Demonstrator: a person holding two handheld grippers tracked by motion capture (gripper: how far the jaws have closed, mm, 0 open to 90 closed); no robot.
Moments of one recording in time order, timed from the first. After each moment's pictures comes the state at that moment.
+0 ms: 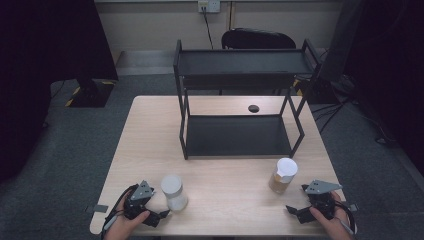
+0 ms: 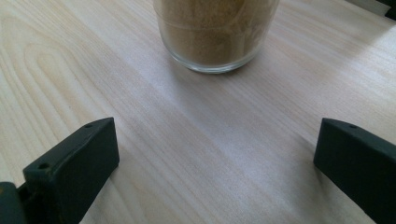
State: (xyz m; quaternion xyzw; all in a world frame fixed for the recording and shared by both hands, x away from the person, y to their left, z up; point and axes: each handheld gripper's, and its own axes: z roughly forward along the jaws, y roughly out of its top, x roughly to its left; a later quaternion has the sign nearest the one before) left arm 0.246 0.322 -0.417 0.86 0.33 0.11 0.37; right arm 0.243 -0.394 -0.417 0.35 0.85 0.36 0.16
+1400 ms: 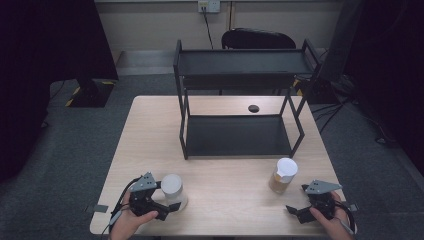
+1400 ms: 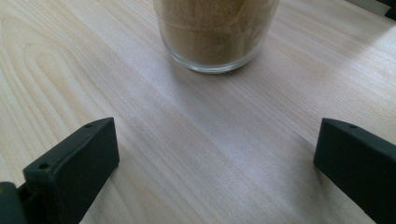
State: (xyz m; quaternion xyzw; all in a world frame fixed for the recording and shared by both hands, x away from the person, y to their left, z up) left arm 0.255 0.320 -0.404 0.81 0.32 0.06 0.48; right arm 0.242 -0.394 -0.417 0.35 0.85 0.36 0.16
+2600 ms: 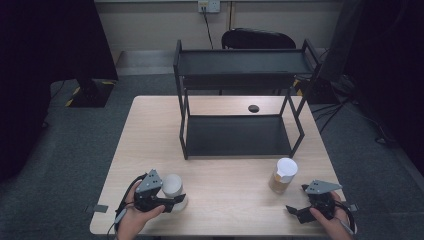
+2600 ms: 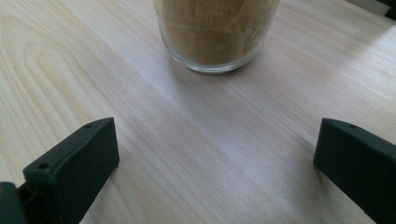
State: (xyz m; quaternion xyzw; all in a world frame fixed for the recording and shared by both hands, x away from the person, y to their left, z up) left arm 0.243 0.297 -0.387 0.82 0.30 0.13 0.47; right arm 0.242 -0.394 -0.417 0.35 0.85 0.36 0.16
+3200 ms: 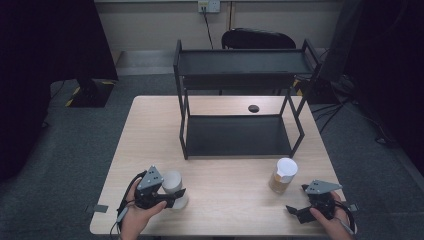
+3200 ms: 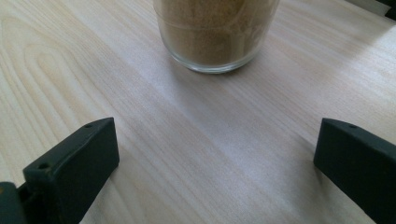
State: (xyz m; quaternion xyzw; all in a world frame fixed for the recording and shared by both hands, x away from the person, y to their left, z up) left arm 0.238 0.285 -0.375 0.82 0.33 0.15 0.45; right arm 0.243 -0.394 -0.417 0.35 0.85 0.36 0.16
